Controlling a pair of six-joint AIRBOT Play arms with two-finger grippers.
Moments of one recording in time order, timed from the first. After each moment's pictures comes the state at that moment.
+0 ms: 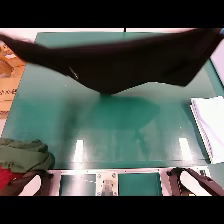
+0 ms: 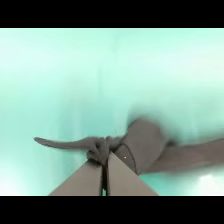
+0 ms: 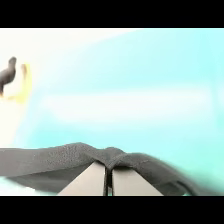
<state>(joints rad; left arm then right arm) 0.22 -0.93 1.72 1.09 -1.28 -1.46 -0.33 -0.99 1.72 -0.78 1.30 1.50</state>
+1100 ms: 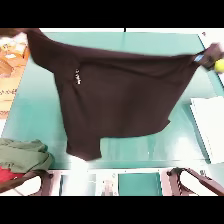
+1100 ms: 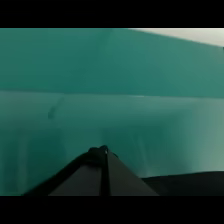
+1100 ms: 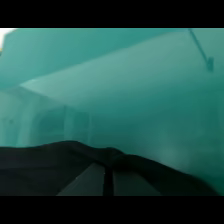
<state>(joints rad) 0.12 -1.29 1.65 0.88 -1.00 -1.37 -0.33 -1.08 1.26 -0.80 1.10 1.44</state>
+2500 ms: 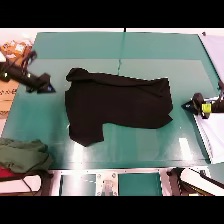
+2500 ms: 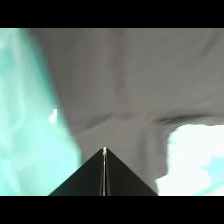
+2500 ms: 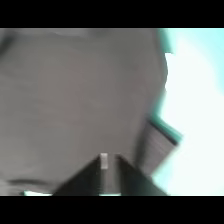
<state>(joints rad) 0.20 -1.42 1.33 1.04 -1.45 -1.38 -0.63 -1.17 0.84 -0.92 1.23 1.41</state>
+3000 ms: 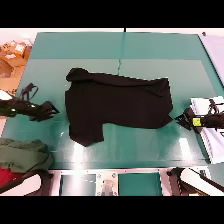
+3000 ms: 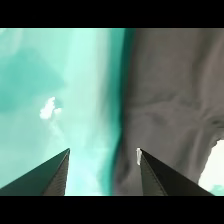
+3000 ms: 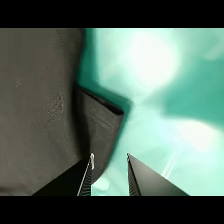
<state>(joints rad) 0.27 -1.25 0.80 0.95 -1.11 -1.32 -0.62 -1.14 0.63 -0.95 1.09 1.43</state>
